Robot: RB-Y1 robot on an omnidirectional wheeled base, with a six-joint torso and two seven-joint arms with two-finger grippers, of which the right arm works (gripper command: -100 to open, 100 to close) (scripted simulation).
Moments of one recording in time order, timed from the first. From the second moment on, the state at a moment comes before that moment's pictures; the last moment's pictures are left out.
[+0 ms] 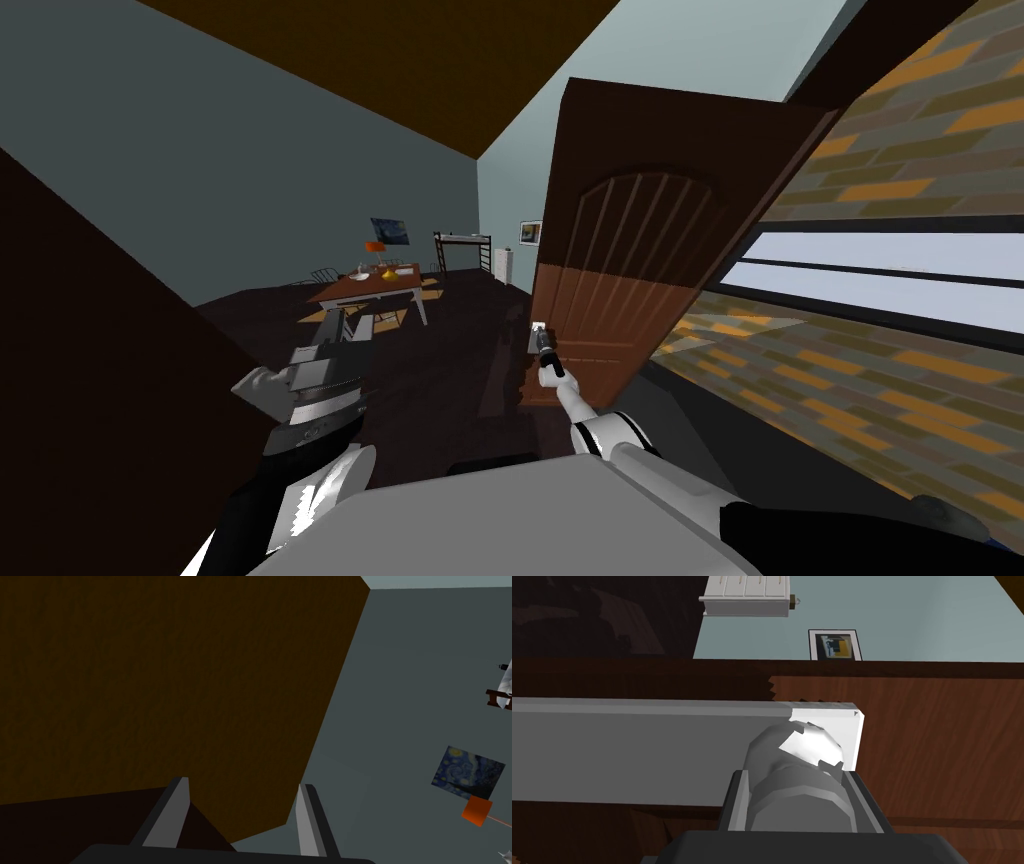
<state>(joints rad) -0.48 -0.14 -0.05 -0.60 -0.25 -0.49 0.08</state>
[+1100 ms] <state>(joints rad) -0.48 -0.19 -0.16 -0.58 -0.28 -0.49 0.12</state>
